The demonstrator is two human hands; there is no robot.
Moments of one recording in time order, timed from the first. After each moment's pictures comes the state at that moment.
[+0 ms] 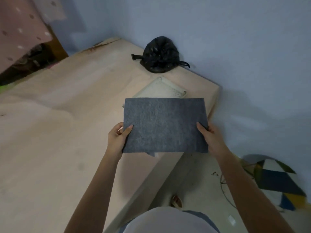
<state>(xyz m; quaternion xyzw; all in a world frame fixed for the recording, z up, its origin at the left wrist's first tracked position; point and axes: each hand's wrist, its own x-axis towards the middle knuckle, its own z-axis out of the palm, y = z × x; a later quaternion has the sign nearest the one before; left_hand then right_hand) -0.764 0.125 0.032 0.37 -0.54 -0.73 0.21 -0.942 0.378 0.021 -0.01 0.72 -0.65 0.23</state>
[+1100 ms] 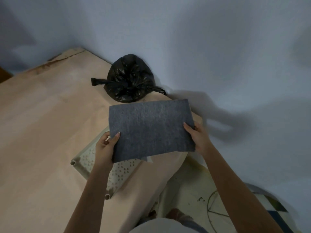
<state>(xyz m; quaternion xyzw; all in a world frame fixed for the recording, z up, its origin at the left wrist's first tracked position) -1.036 0.094 0.012 0.40 -0.49 -0.75 0.20 -1.224 0.328 0.017 0.03 0.71 -0.66 0.26</state>
